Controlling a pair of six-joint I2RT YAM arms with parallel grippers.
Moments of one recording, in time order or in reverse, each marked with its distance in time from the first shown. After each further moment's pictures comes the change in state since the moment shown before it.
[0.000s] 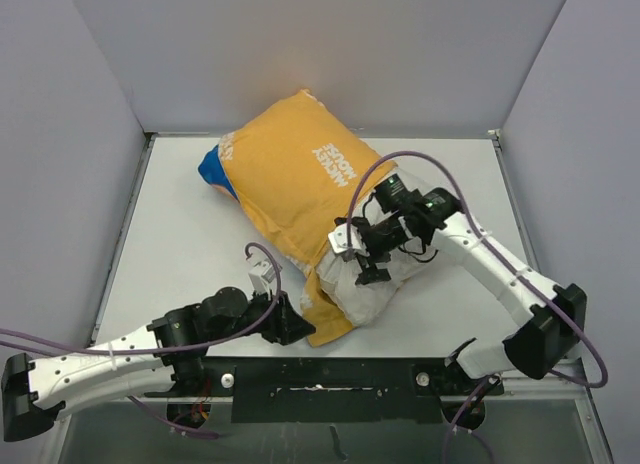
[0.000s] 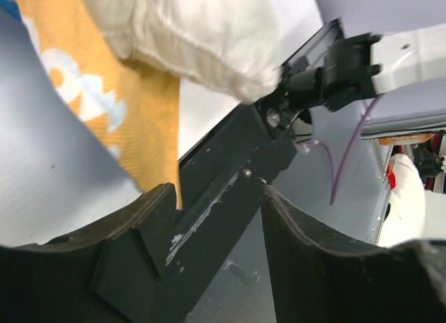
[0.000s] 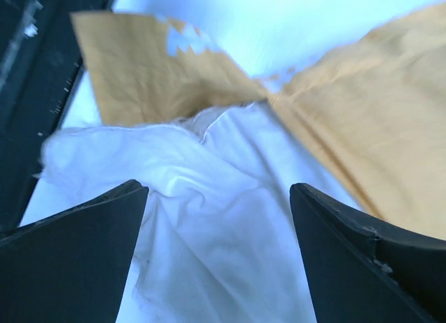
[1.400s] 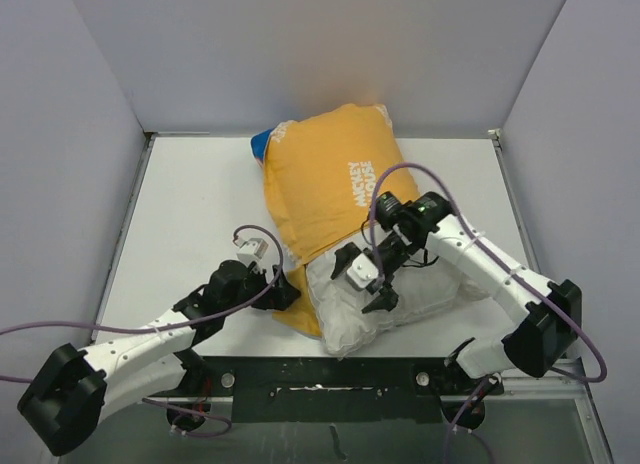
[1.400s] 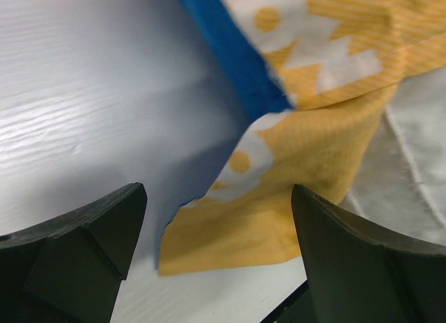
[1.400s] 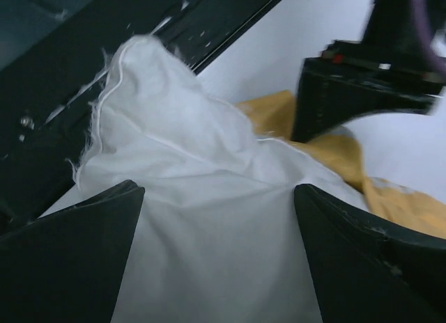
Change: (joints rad) left arm 0.455 0.251 -0.108 0.199 0.026 0.288; right arm -0.022 -0.039 0.068 -0.363 -0.344 -0.510
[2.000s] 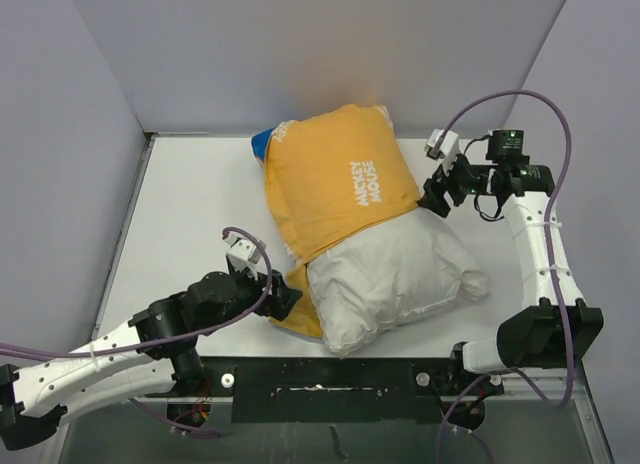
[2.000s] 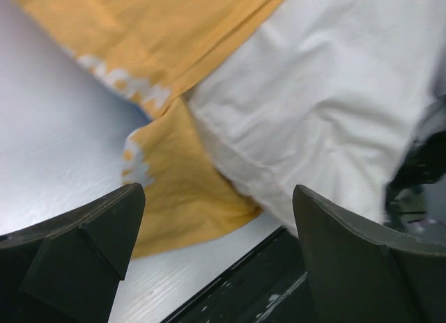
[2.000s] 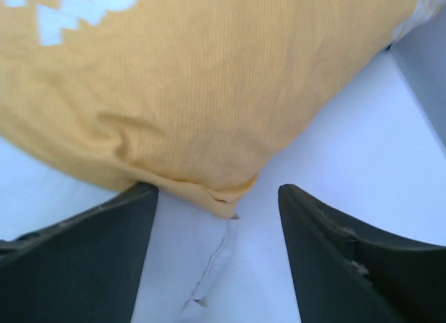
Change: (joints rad) left arm -0.395 -0.275 0.346 -0.381 -0.311 0.070; right arm -0.655 0.026 0.093 0.467 0.325 0.887
